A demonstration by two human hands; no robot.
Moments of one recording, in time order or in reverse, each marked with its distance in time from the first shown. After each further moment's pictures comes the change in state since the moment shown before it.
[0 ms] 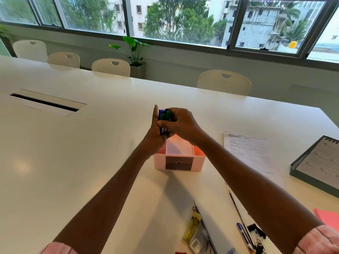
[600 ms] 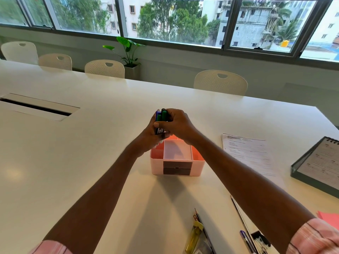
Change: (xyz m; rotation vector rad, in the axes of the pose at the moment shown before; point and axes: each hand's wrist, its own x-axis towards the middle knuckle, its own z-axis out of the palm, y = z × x) left_hand 0.036 -0.018 -0.028 0.251 -0.249 -0.036; right_hand 0.031 0.029 0.012 0.065 0.007 0.090
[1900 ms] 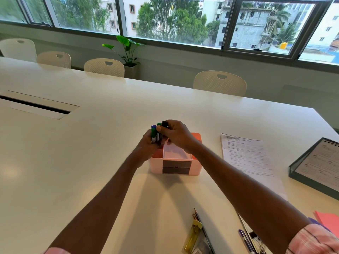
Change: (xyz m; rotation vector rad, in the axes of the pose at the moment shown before) left_hand -0.012 -0.049 0.013 -0.031 0.146 -0.106; right_hand -0.021 0.015 0.011 0.081 -0.143 0.162
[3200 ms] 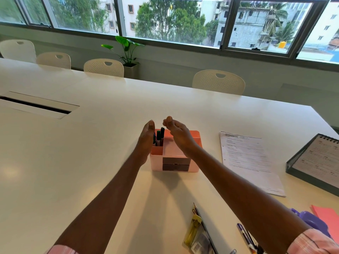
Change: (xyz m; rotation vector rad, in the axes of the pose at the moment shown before) left_hand -0.007 0.017 0.009 -0.237 0.165 -0.136; right_hand -0.030 -0.017 0.007 0.229 0.152 0.099
